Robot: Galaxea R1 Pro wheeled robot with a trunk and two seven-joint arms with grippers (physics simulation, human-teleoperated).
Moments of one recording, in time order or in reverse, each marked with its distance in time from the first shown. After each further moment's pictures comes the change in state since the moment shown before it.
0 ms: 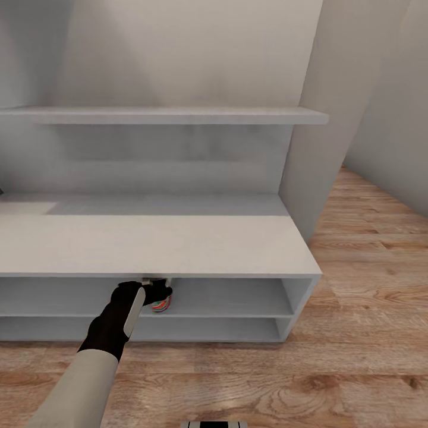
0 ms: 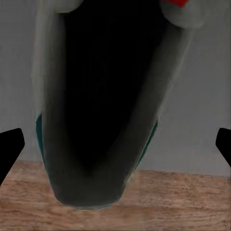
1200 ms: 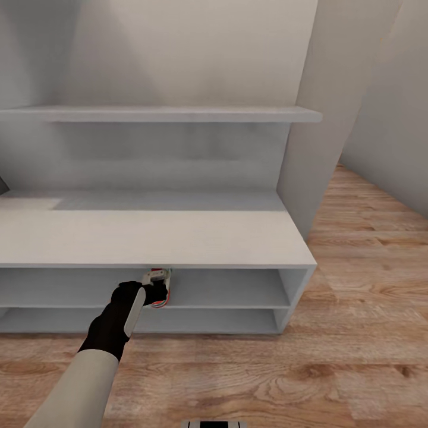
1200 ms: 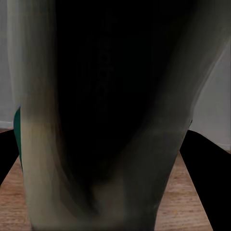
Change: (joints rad) left arm 0.000 -0.002 -0.002 0.000 0.001 0.001 0.000; right arm 0.000 0.000 0.000 0.000 0.000 0.000 0.000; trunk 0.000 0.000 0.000
